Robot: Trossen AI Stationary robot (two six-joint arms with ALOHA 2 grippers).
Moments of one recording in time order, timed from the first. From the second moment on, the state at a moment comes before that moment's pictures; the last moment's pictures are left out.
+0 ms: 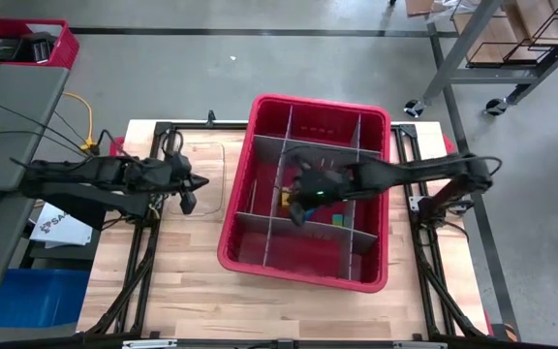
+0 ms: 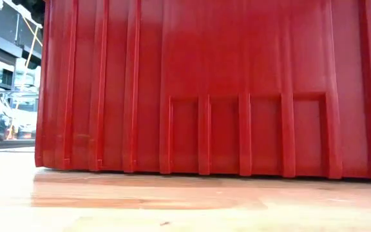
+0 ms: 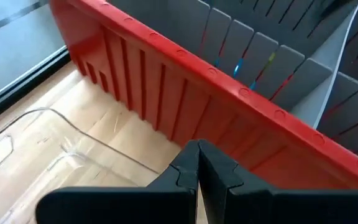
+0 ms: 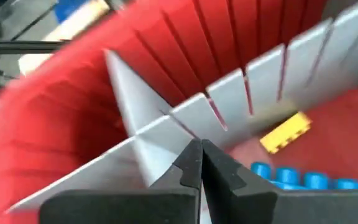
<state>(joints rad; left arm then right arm) -0.06 0.69 0.81 -0.79 -0.38 -0.44 0.07 1.62 1.42 -0.60 0.15 0.68</state>
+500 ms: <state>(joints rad) -0.06 0.82 0.81 -0.74 -0.30 -0.47 0.36 1.70 1.76 -1.17 0.13 0.35</state>
